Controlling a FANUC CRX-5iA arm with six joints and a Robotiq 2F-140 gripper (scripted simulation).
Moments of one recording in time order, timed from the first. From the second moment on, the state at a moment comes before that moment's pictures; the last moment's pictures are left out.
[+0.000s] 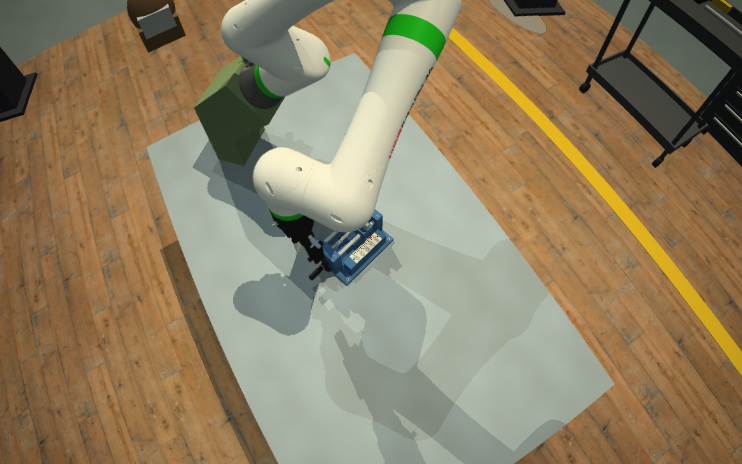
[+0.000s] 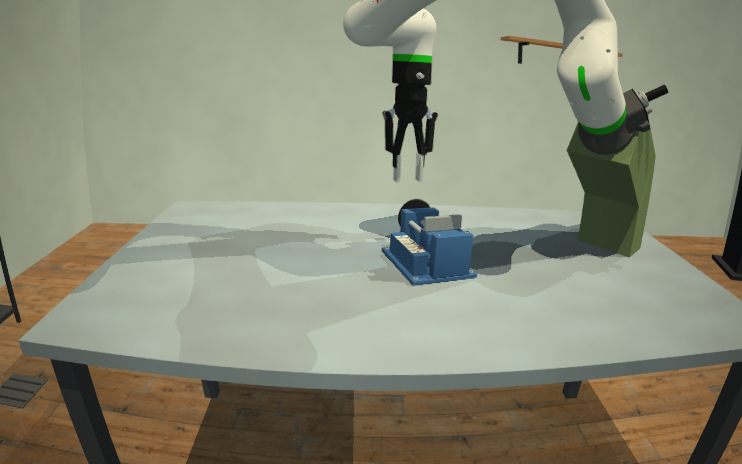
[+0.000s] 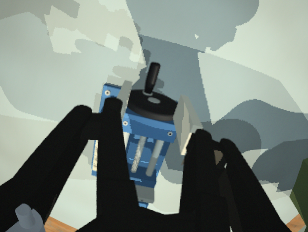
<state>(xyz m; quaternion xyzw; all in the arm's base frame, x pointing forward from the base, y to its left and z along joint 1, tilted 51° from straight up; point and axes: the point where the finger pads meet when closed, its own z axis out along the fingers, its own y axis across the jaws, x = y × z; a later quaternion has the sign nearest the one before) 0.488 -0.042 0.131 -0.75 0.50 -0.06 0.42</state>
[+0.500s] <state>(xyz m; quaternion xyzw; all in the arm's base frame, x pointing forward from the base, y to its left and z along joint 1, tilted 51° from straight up) 0.516 -0.012 0.097 -0.75 0.50 -0.06 0.42</state>
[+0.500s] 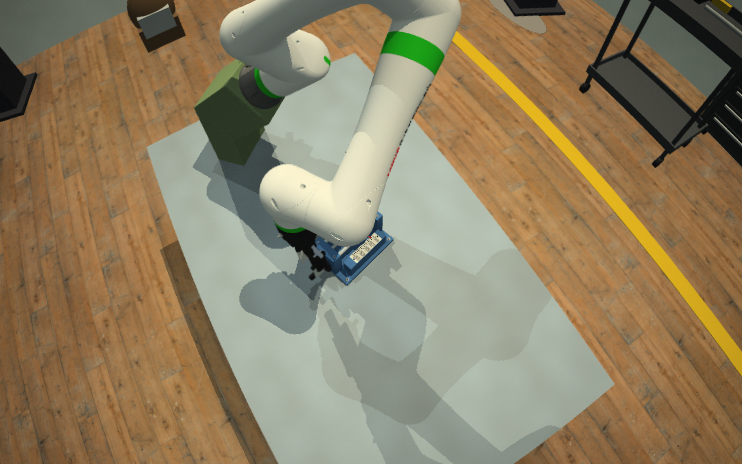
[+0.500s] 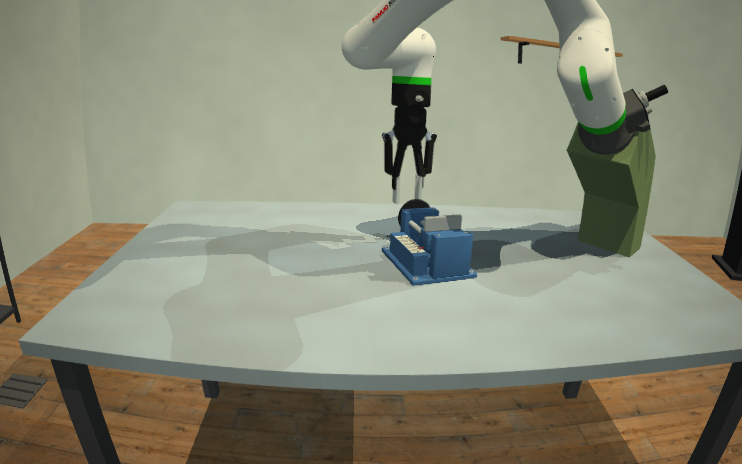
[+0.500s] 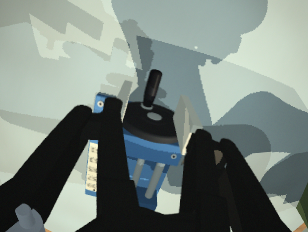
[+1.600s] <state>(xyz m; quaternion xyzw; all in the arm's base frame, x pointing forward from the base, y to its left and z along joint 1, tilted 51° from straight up) 0.549 0.025 0.057 -0.75 0.50 -0.06 0.42</state>
